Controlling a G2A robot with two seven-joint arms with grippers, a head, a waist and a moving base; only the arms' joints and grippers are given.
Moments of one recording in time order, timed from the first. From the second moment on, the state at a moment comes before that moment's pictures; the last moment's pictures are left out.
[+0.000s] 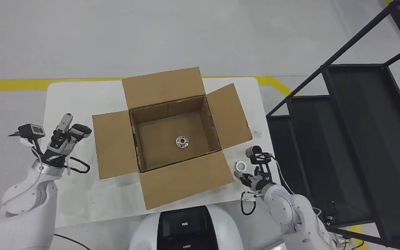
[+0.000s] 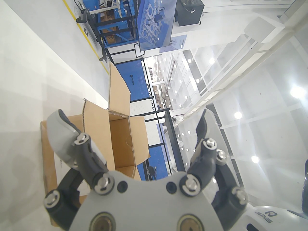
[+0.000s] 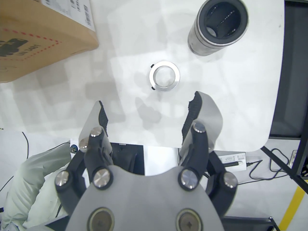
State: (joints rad) left arm 1.47 -1.09 -1.70 -1.44 -0.43 -0.48 -0.67; right arm -1.88 -1.31 1.52 -1.89 -1.08 0.07 0.66
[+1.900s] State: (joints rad) left arm 1.47 -1.09 -1.70 -1.44 -0.43 -0.48 -0.67; right arm -1.98 -1.29 1.62 -2.01 -0.84 0.00 0.58
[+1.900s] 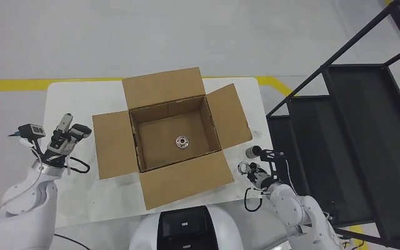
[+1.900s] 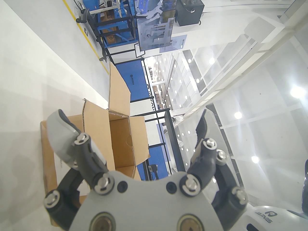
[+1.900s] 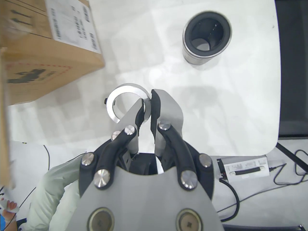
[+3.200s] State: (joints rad) left arm 1.47 -1.09 -1.70 -1.44 -0.43 -0.48 -0.67; right arm -1.34 -1.37 0.96 -1.92 -0.96 0.39 0.74
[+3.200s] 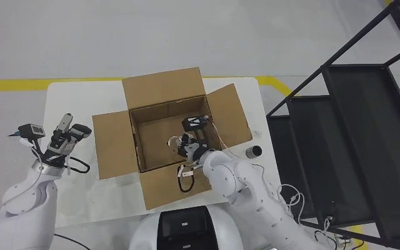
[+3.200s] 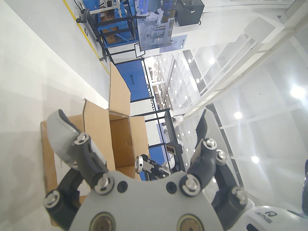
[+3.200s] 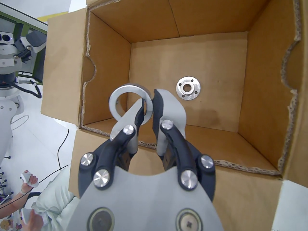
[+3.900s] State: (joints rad) left arm 1.47 -1.09 -1.70 -1.44 -0.43 -0.48 -0.67; right arm -2.02 -1.27 1.63 -2.27 -0.76 -0.03 0.57
